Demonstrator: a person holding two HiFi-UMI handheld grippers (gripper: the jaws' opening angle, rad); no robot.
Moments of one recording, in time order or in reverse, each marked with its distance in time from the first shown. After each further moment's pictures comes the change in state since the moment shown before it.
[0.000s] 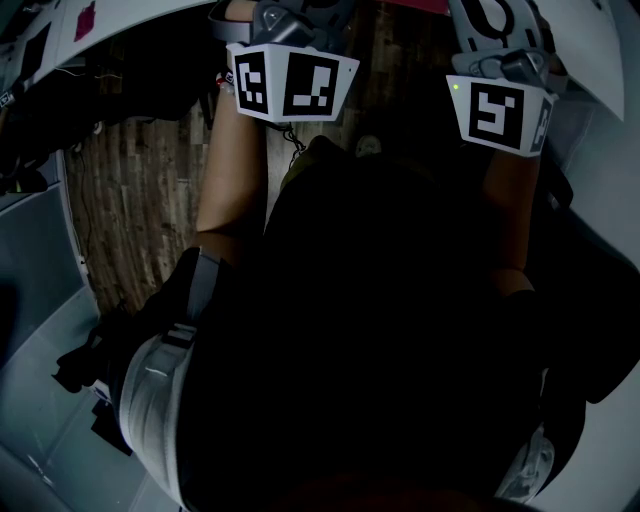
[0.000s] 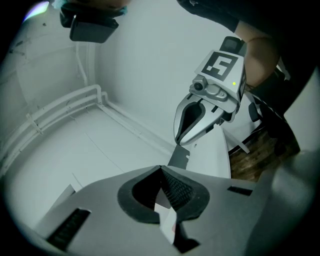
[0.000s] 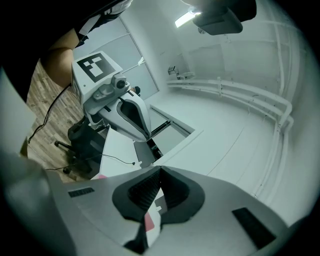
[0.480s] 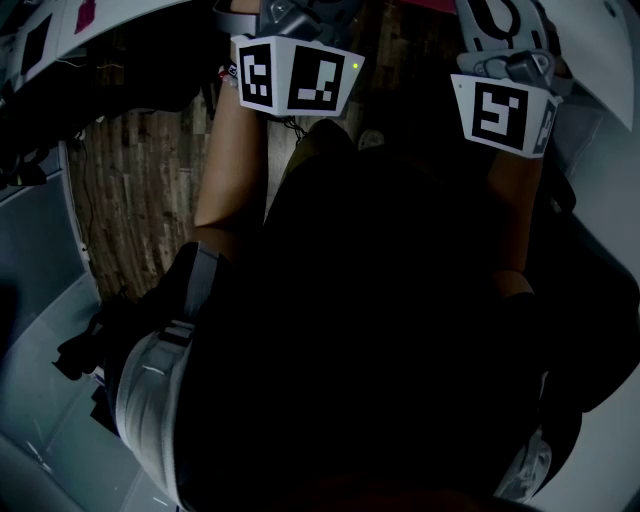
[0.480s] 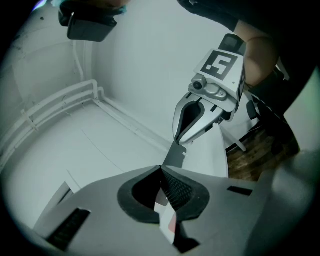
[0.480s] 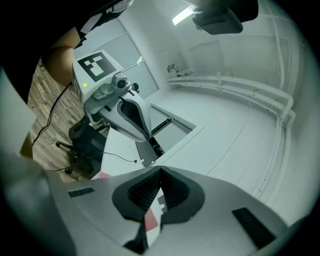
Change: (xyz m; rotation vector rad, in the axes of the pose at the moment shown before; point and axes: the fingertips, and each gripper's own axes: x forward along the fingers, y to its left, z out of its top) left arm 0.021 -0.011 -0.017 -0.007 0.028 -0.040; right arm 0.017 0.005 -0.021 0.021 0.007 0.028
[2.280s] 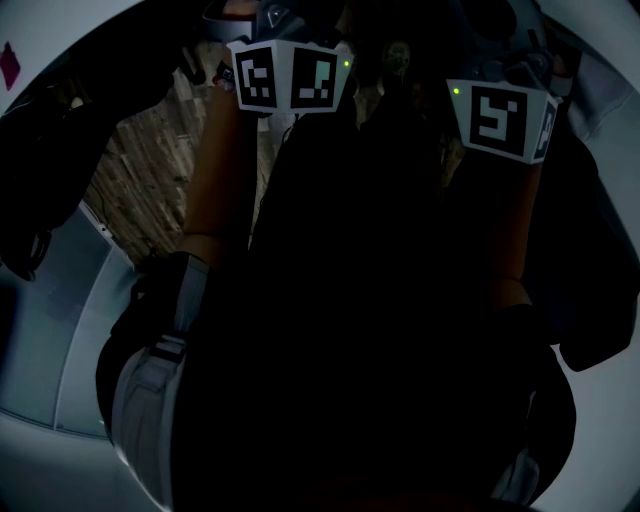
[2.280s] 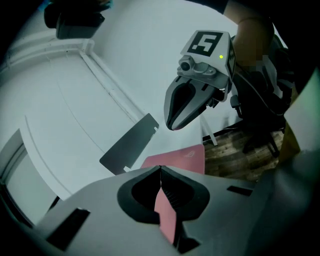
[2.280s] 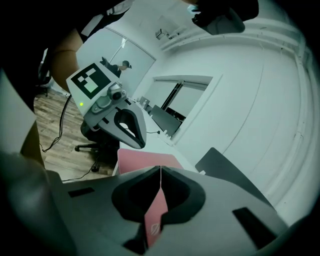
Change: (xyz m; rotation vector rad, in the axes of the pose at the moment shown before) left arm 0.105 -0.127 -0.211 -0.179 0.169 -0.359; right arm 0.131 0.119 -0.156 0.247 0.289 0.276
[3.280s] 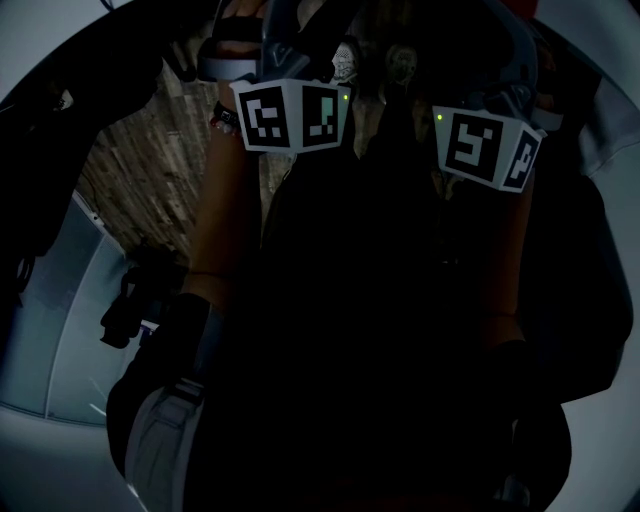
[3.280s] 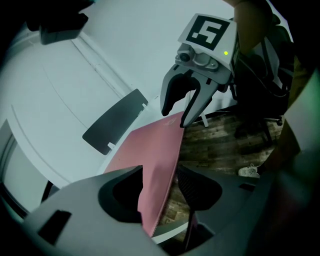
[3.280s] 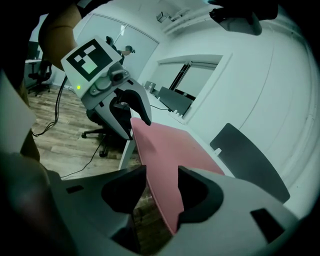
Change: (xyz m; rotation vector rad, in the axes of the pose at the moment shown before) left arm 0.043 -0.079 -0.089 -0.008 0.235 -0.093; right arm 0.054 0.067 -0.108 0.003 0.164 0.088
